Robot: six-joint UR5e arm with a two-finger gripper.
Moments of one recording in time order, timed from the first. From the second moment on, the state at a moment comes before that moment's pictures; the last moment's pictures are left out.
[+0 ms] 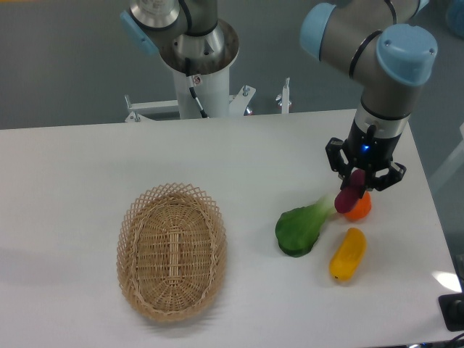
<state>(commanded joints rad) 2.71 -1.90 -1.44 -1.22 1.44 1.29</state>
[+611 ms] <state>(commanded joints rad) 2.60 -1.93 -1.44 -1.11 1.44 1.08</state>
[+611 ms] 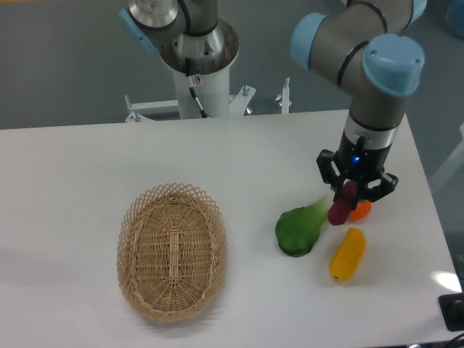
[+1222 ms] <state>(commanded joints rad) 2.44 -2.07 -1.45 -0.85 1.44 0.77</state>
